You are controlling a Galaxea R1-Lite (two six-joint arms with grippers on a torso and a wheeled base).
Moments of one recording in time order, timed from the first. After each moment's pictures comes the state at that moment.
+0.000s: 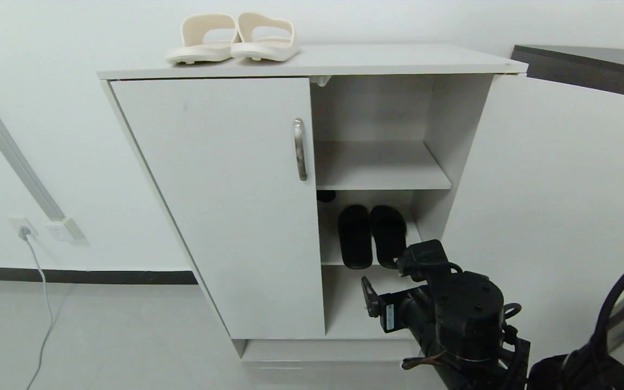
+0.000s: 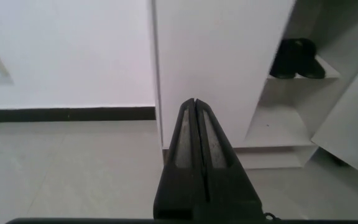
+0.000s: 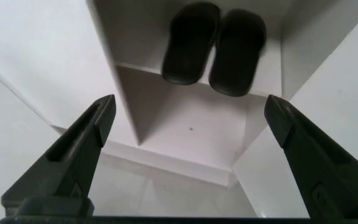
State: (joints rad) left arm 0.00 0.00 0.00 0.00 -0.01 -0.01; right arm 0.92 1.96 -0.60 -1.19 -0.65 0.10
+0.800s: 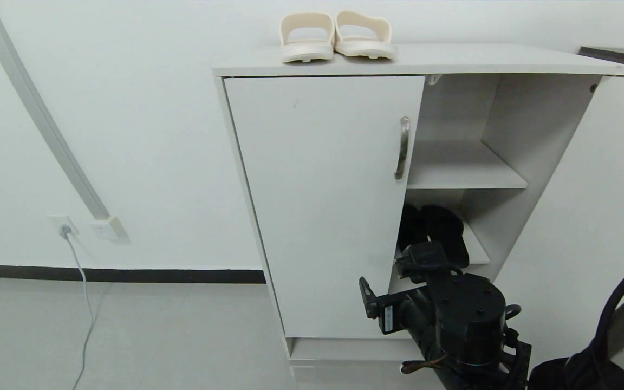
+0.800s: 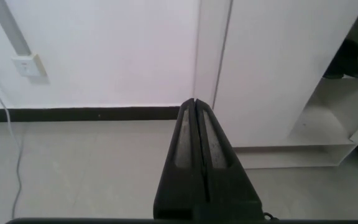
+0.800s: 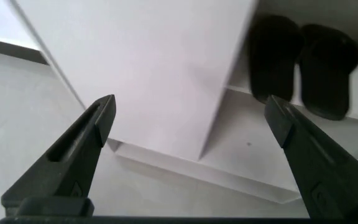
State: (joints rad) left arm 0.00 0.00 0.00 0.00 -0.01 -0.01; right arm 0.92 1.96 -0.60 -1.21 -0.65 0.10
